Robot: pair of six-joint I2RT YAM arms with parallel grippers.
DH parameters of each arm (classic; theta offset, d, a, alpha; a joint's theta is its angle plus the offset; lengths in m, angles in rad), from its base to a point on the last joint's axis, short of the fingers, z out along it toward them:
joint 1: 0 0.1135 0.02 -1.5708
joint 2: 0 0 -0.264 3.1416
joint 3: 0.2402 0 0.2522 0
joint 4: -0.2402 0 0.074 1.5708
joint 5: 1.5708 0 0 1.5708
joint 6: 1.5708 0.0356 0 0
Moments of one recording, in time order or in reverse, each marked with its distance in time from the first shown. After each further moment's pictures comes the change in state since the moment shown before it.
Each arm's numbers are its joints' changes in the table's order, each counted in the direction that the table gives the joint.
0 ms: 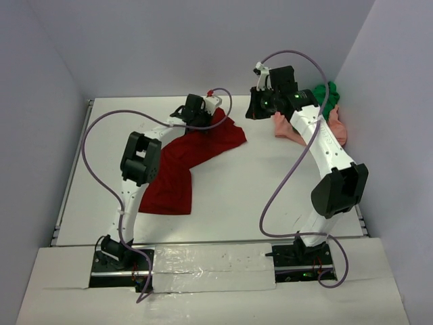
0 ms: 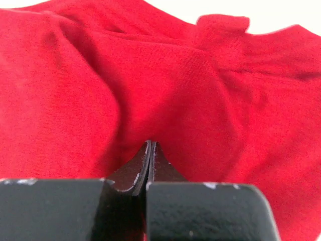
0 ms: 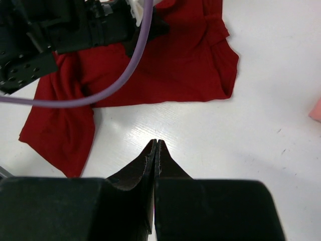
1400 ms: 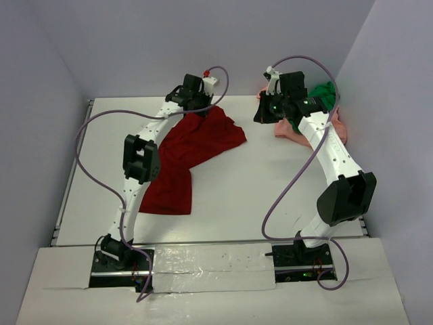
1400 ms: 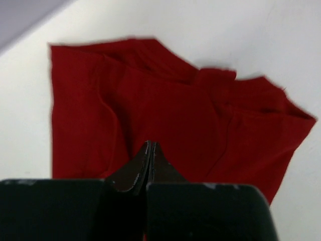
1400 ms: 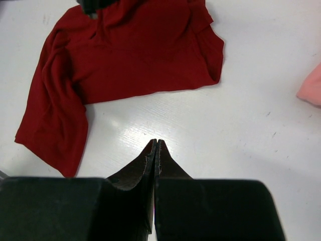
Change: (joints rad) left arm 0.030 0.057 0.454 -0.378 -0.017 -0.097; right arm -0.056 -0.098 -0.119 0.031 -0.003 0.008
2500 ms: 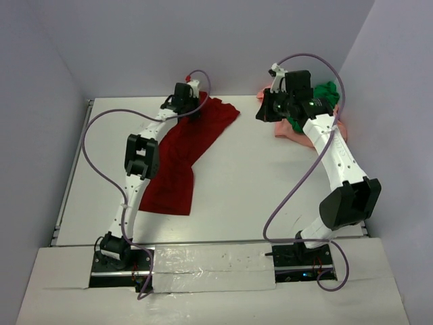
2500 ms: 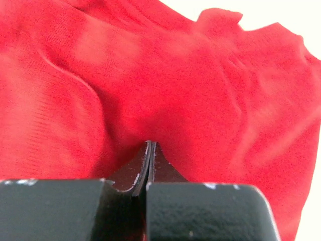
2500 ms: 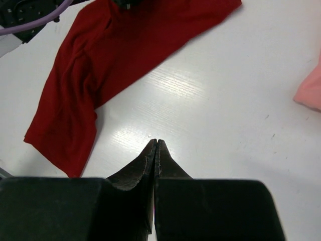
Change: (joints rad) left arm 0.085 0.230 0.051 0.209 -0.011 -0.210; right arm -0.015 -0.034 -0.001 0.006 -0.019 0.011
